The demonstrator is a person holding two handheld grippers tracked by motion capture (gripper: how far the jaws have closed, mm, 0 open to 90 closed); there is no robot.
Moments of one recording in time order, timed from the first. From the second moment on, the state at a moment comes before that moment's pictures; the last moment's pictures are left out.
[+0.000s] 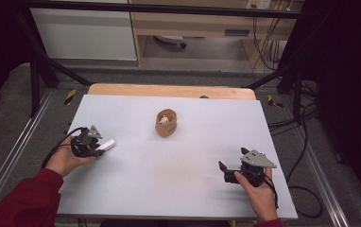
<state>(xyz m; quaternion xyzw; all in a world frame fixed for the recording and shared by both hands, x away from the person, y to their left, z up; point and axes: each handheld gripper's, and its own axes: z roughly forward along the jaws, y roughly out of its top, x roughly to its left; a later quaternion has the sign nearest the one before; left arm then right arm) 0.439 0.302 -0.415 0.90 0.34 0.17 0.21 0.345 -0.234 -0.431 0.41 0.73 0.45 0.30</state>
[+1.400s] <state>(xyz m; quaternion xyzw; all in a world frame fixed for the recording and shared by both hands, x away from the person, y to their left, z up) 0.383 0.214 -0.407 0.76 0.34 0.24 0.50 0.347 -0.226 -0.429 0.43 0.72 0.46 0.29</state>
